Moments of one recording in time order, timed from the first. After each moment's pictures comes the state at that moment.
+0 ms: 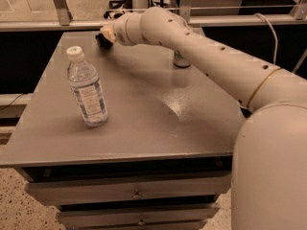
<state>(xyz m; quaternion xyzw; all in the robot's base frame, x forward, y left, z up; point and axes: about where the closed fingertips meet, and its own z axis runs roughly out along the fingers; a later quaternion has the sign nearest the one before) 0.805 0.132 0.918 -0.41 0.69 0.17 0.57</state>
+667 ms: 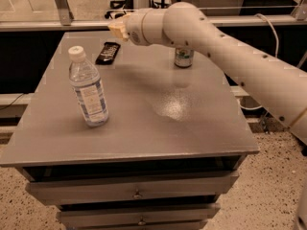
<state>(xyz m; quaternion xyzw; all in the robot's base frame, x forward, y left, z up) 0.748 0.091 0.956 -0.42 0.66 0.18 0.59</state>
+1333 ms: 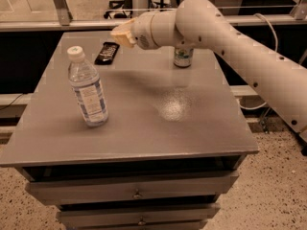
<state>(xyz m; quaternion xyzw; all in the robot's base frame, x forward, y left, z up) 0.714 0.079 0.945 -0.47 0.66 0.21 0.55</state>
